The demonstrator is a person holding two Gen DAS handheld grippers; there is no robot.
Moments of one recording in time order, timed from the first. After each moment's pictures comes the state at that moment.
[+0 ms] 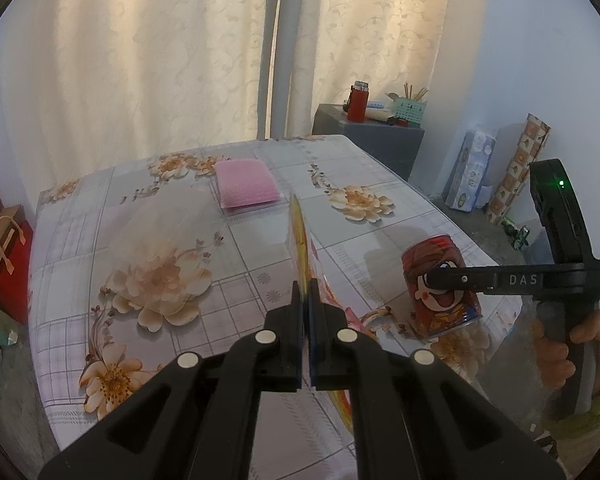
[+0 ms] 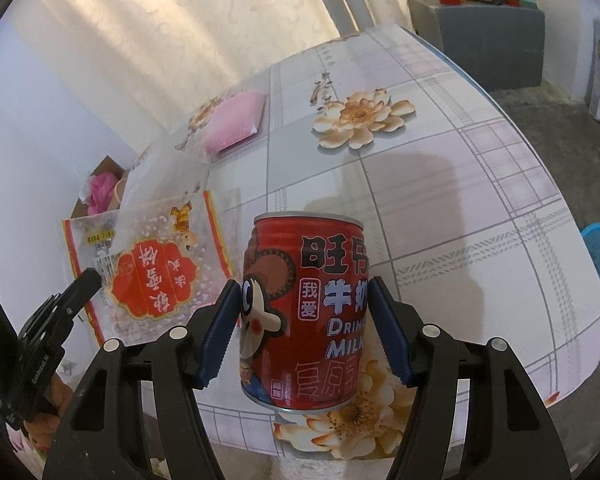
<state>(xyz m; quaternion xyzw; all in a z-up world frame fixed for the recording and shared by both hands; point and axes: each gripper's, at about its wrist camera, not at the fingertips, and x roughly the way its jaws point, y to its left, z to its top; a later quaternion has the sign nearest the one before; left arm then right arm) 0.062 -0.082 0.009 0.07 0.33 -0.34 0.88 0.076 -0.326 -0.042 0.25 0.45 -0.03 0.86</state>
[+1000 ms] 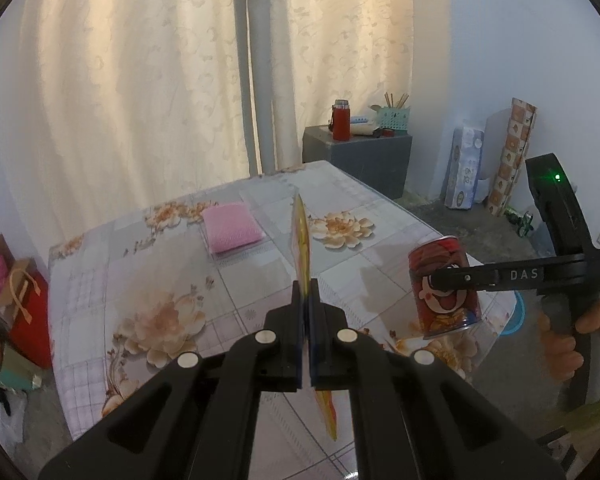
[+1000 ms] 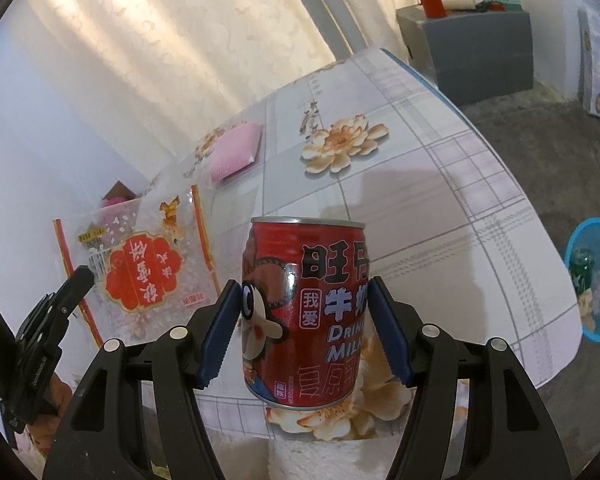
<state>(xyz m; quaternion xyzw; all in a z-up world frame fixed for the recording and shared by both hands) 0.033 -0.109 0.040 0.13 0.27 -0.35 0.89 0.042 -0.352 -0.023 0.29 0.41 -0.03 0.87</state>
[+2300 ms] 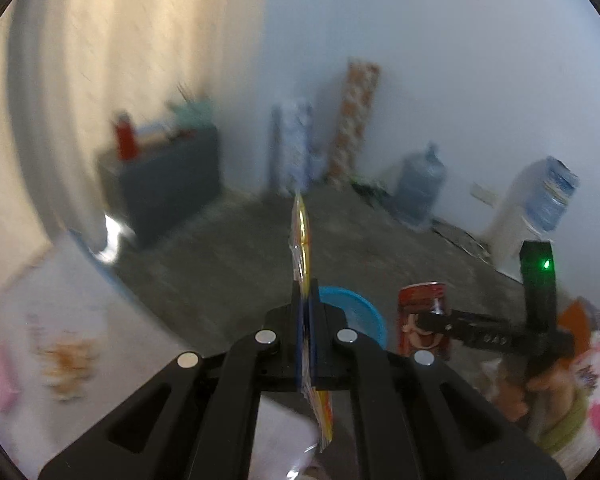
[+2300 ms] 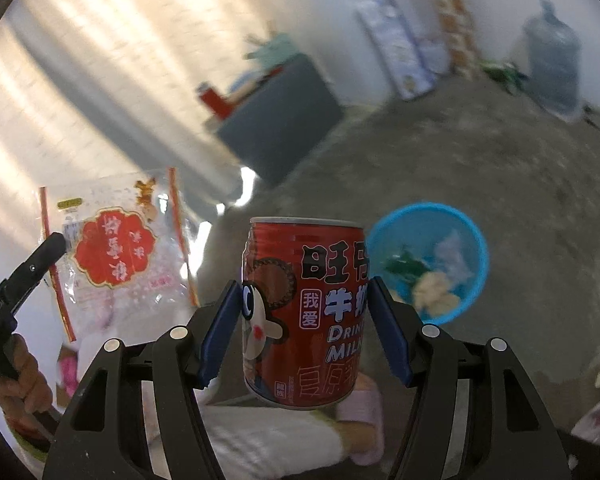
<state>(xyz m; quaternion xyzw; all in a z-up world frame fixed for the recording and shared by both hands) -0.041 -0.450 0.071 0.17 0.31 -0.61 0.71 -0.201 -0.582 -0.041 0.41 0.27 -0.29 0.82</state>
